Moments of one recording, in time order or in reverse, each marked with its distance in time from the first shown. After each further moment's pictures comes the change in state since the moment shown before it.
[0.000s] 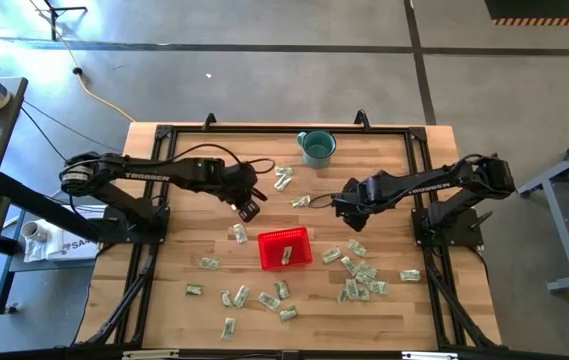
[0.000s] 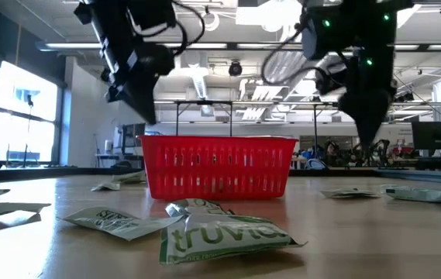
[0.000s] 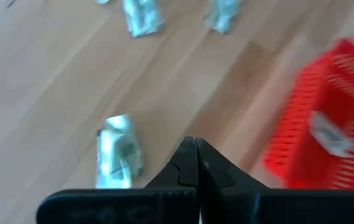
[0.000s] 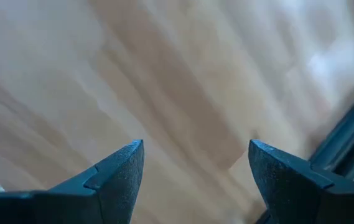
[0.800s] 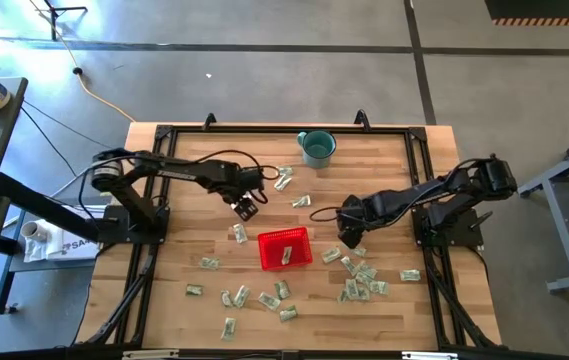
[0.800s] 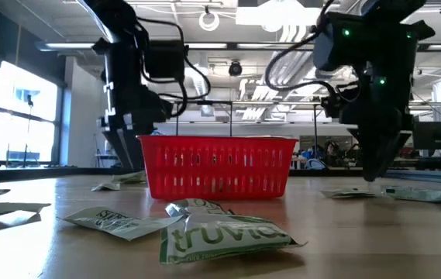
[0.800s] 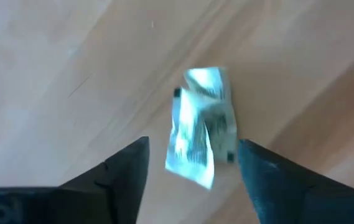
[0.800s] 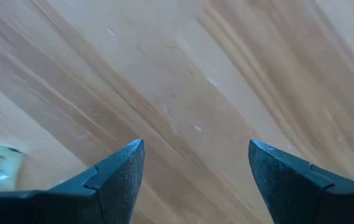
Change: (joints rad) left arm 0.071 0.235 -0.002 -0.070 -0.059 0.016; right arm 0.091 -0.002 -0.184 0.397 -0.192 0.152
